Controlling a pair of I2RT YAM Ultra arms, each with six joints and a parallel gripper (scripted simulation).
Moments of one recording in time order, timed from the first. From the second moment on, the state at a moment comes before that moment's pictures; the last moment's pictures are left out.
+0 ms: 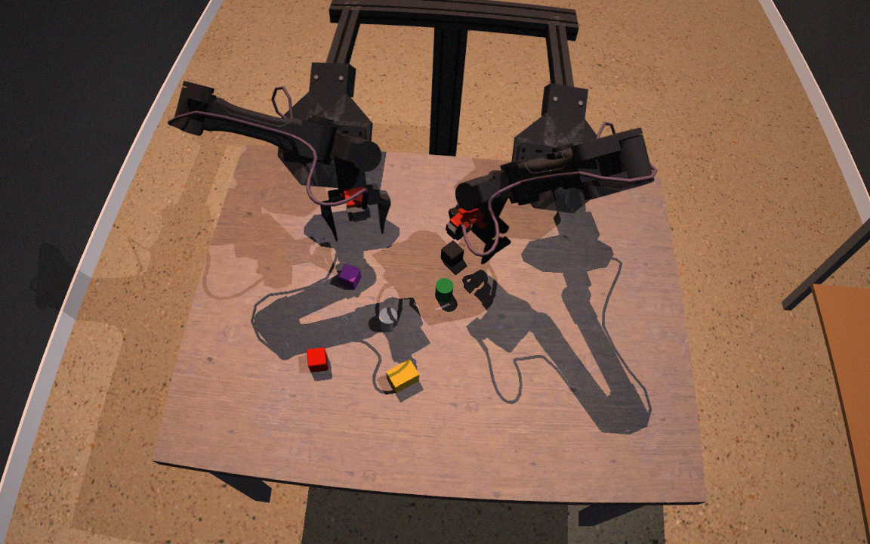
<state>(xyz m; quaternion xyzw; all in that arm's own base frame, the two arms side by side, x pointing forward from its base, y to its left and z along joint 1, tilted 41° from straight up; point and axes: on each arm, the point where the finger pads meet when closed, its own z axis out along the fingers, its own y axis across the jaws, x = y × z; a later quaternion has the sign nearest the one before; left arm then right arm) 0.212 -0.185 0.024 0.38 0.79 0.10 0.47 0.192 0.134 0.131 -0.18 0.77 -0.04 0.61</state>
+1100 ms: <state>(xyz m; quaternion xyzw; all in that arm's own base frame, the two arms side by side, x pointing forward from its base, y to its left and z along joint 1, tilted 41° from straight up) 0.168 -0.173 -0.004 0.50 0.72 0.15 0.45 0.186 0.077 0.100 -0.19 0.82 -0.07 0.54</state>
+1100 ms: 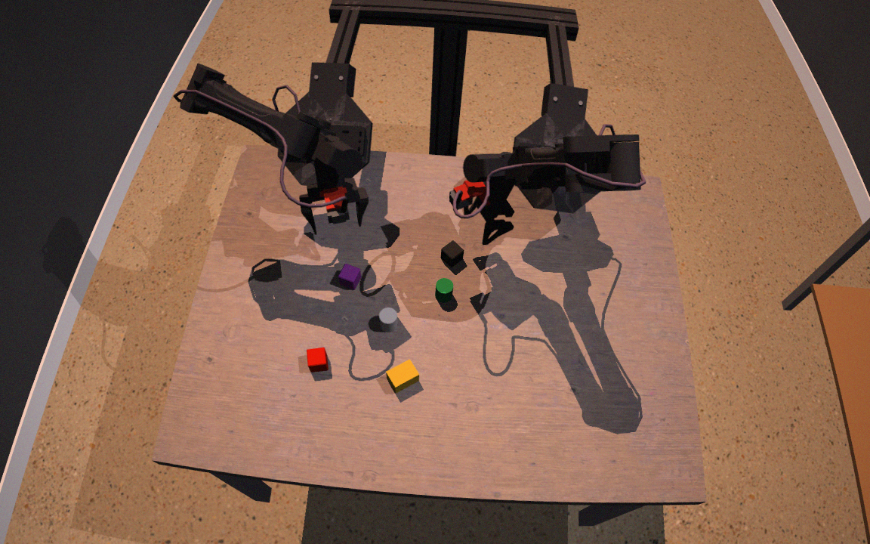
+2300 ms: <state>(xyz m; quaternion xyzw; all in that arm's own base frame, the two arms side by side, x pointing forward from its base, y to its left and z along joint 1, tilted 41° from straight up) 0.168 -0.173 -0.004 0.50 0.72 0.15 0.45 0.199 0.115 0.125 -0.23 0.79 -0.05 0.56</state>
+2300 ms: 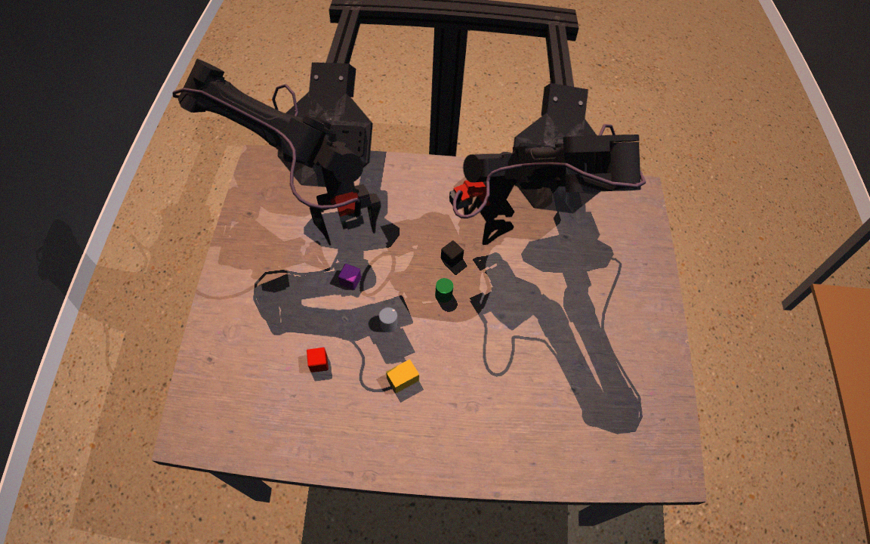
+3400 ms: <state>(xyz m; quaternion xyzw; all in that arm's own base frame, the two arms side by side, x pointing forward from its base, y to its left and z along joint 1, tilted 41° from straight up) 0.168 -0.173 -0.004 0.50 0.72 0.15 0.45 0.283 0.171 0.115 -0.28 0.81 -0.10 0.51</state>
